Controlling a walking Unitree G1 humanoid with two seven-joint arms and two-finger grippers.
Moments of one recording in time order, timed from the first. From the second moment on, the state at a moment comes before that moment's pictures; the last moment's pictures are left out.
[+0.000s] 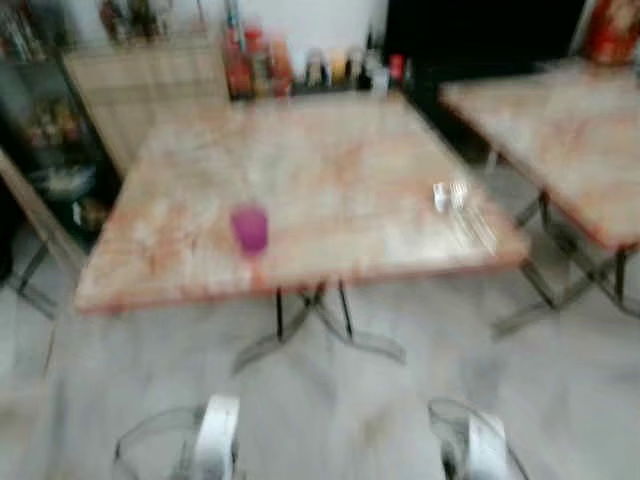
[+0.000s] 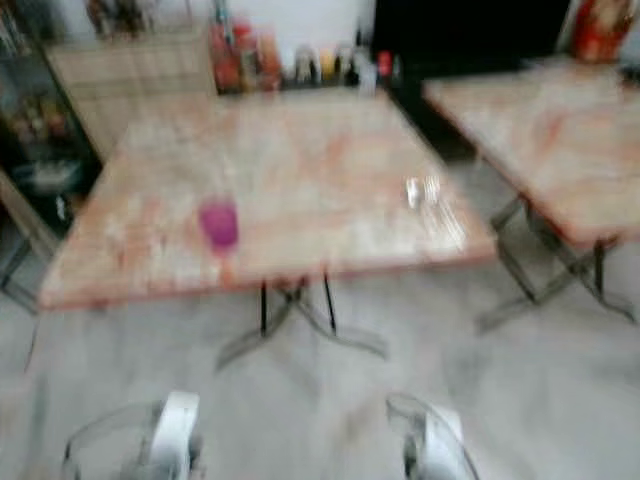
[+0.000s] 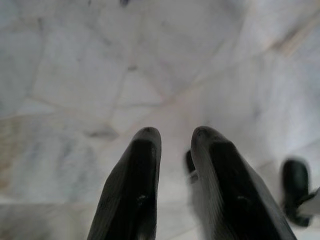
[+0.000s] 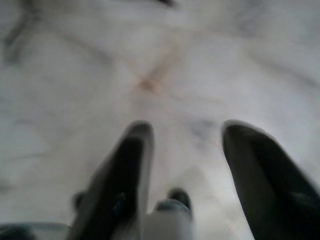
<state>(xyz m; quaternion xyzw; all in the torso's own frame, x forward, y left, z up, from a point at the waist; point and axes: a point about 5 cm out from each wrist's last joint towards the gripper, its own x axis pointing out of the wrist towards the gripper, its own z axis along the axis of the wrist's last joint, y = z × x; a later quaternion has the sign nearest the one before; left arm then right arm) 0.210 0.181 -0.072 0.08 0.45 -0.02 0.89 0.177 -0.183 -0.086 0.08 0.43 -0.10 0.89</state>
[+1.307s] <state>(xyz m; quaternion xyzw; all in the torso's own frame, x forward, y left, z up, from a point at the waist) 0.202 0.177 -0.076 0.07 0.45 -0.03 0.89 0.163 -0.206 -0.081 -0.03 0.38 -0.04 0.93</state>
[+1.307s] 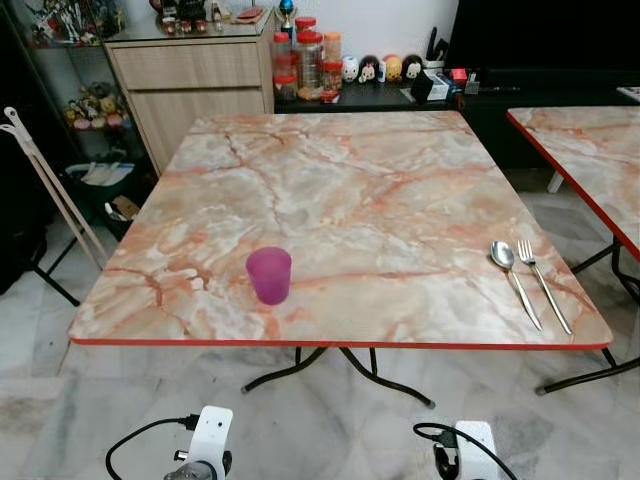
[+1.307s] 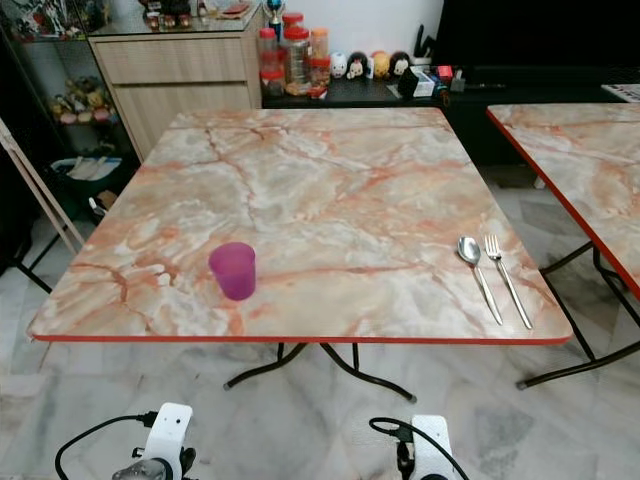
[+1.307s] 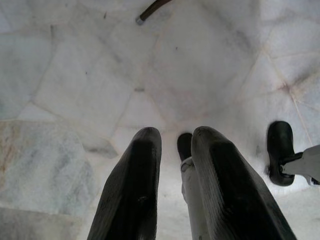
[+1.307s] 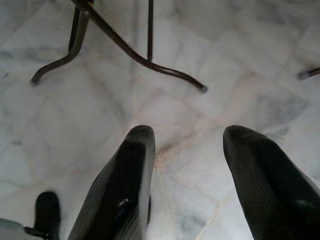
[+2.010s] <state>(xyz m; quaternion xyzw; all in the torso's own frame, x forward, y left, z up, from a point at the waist) 0.201 0.179 -0.076 0.07 0.45 -0.03 0.89 0.198 -0.203 0.010 -0.15 0.03 0.00 0.99</state>
